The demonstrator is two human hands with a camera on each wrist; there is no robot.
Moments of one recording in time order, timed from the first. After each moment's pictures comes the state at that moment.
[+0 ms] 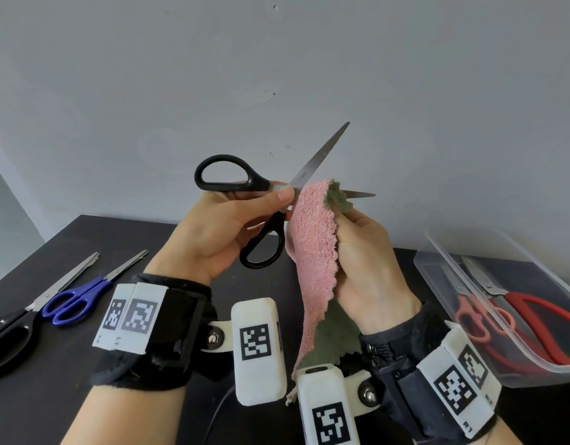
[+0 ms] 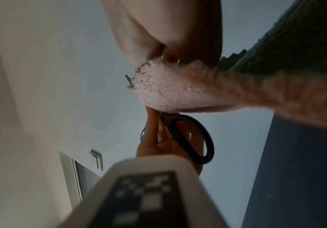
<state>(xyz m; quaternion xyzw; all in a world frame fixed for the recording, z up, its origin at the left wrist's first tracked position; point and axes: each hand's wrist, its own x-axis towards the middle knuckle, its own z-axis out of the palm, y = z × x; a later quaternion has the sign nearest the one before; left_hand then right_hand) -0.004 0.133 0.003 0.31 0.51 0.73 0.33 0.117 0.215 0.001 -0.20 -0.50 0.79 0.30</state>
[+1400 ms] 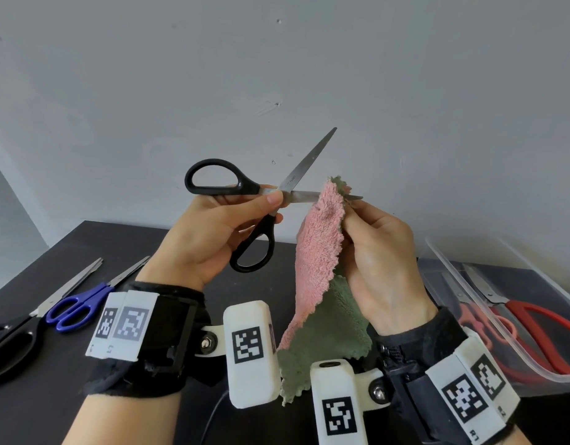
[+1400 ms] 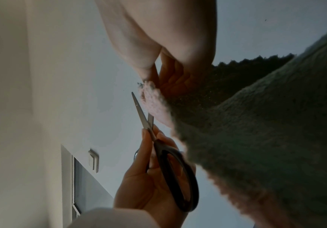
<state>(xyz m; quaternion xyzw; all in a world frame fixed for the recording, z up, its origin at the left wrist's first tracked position) -0.003 0.123 0.012 0.28 0.53 0.74 0.30 0.118 0.231 -0.002 -0.18 -0.56 0.72 0.38</state>
